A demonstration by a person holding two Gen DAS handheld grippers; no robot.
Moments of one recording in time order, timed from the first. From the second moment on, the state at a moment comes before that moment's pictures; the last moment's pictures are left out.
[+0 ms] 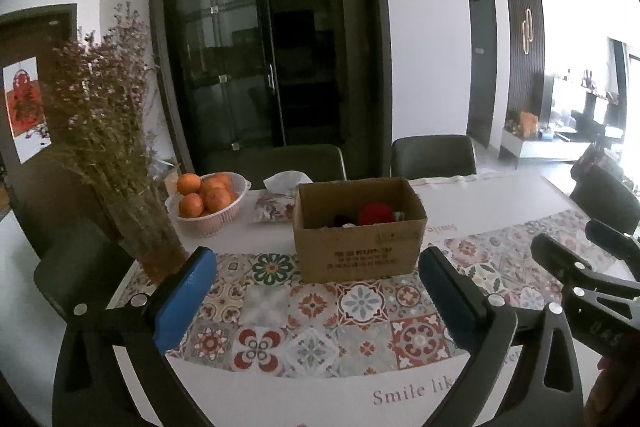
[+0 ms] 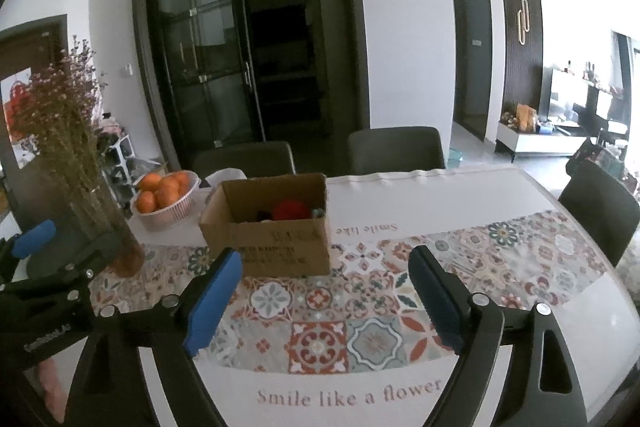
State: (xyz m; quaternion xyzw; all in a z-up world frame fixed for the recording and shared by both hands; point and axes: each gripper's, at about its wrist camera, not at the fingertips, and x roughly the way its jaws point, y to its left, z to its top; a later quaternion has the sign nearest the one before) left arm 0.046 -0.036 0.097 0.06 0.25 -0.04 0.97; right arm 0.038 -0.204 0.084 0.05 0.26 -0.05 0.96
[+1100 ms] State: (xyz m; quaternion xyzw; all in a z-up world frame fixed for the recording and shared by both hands) left arm -0.043 -0.036 0.092 0.06 0.25 -0.03 0.96; right arm -0.061 -0.207 0.089 0.04 0.25 -0.03 0.97
